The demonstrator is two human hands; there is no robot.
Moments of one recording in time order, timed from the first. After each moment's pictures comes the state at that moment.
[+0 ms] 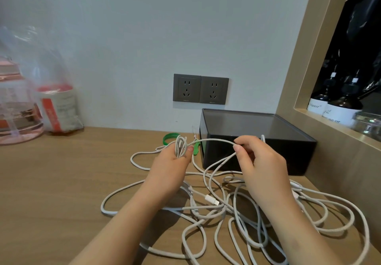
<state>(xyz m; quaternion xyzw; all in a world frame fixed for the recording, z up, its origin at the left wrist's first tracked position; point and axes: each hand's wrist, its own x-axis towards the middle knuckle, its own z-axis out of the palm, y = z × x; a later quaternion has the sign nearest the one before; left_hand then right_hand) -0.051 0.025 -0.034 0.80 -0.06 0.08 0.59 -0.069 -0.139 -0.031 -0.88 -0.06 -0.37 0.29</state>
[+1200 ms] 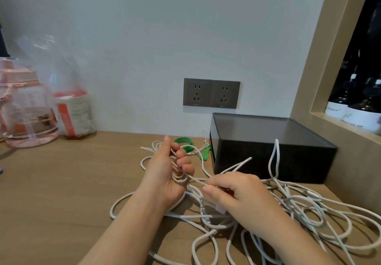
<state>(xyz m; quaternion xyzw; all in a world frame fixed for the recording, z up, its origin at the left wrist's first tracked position) -0.028 0.036 -0.029 0.28 0.06 -0.08 0.96 -0.075 -0.112 -0.036 -0.93 -0.22 -0.10 0.28</state>
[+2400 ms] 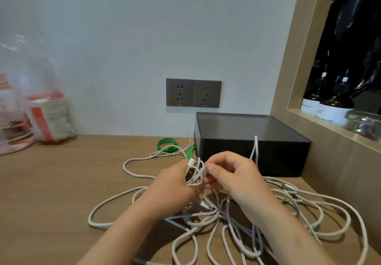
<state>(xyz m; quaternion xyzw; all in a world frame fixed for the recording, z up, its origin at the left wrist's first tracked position) -0.047 0.020 -0.046 0.89 -0.22 0.04 0.40 -0.074 -0.125 -0.029 -0.76 -0.08 -0.07 0.64</state>
